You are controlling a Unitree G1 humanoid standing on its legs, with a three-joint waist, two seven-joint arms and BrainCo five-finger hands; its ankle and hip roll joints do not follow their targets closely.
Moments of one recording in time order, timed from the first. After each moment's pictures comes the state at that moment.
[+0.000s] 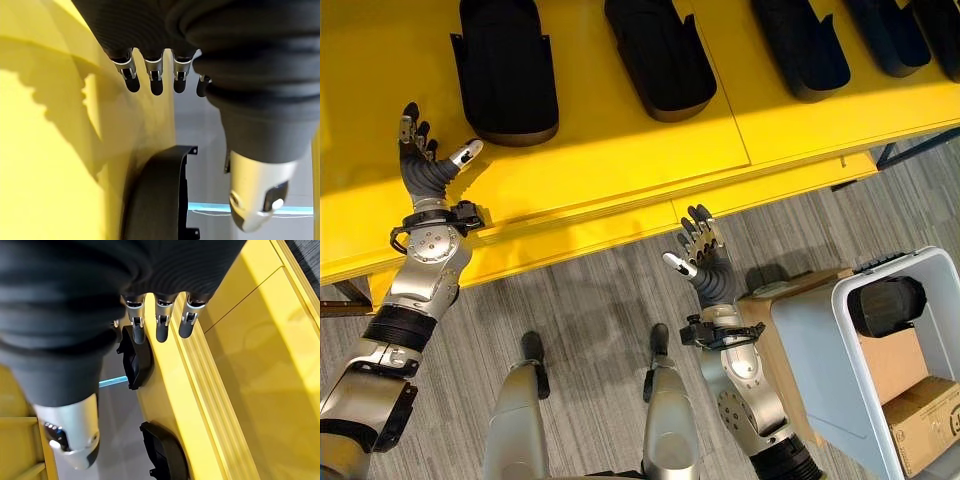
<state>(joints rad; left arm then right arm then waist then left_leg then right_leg) -0.66 0.56 -0.20 0.44 -0.45 -0.24 0.55 -0.04 -0.37 0.35 -0.21 0.62 -0.26 -0.24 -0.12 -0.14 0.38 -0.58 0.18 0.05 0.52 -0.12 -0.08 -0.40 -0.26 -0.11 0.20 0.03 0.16</state>
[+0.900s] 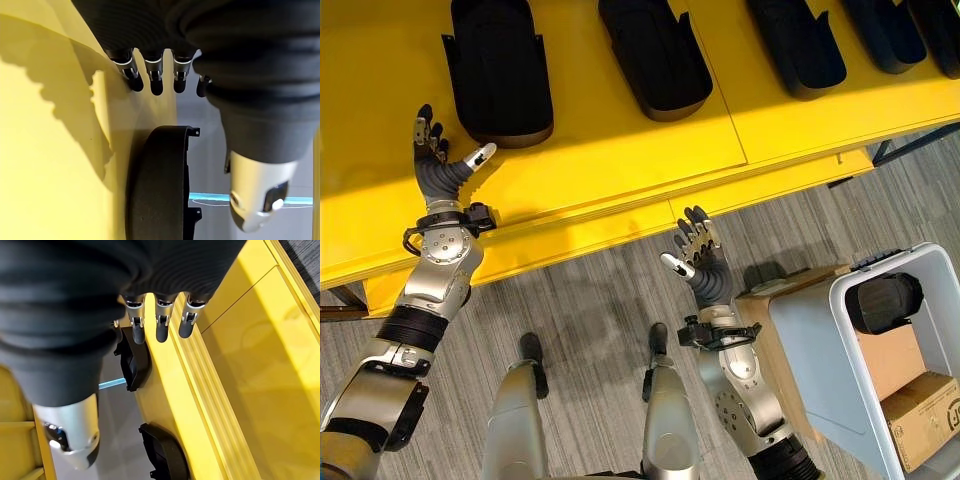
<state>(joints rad) -0.67 0.52 -0.20 0.44 -0.39 -0.24 0.54 -0.04 -0.36 0.36 -0.21 0.64 -0.26 -0.24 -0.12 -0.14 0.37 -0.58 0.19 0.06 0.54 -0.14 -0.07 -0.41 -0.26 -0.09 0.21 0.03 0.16</state>
